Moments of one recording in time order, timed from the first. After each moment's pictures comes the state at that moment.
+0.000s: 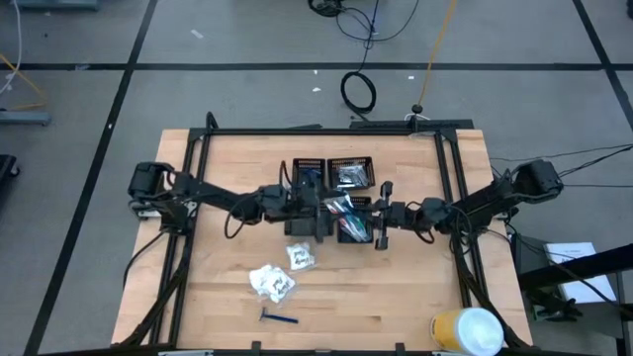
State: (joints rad) left arm -0.07 1.72 0.94 0.87 -0.15 0.04; right arm 0.18 1.36 0.31 1.26 0.28 -0.15
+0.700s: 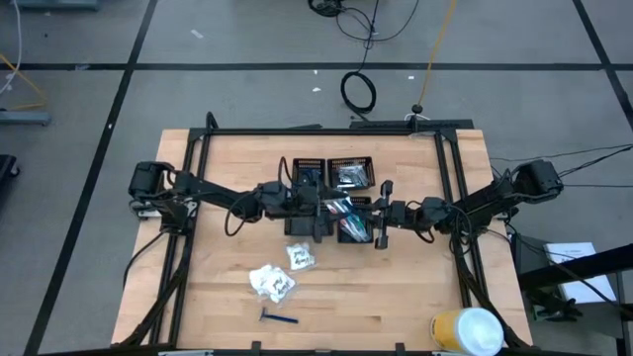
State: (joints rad) left arm -0.05 1.72 0.94 0.89 -0.05 -0.02; right arm 0.18 1.36 0.31 1.26 0.28 -0.14
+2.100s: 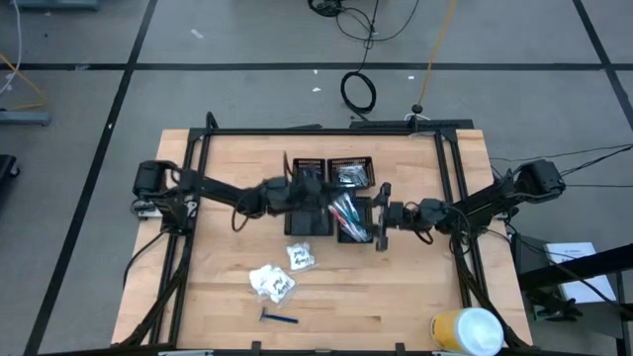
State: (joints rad) left arm 0.00 1.74 0.95 0.88 -0.19 0.05; right arm 0.19 1.35 0.31 1.17 0.28 -0.08
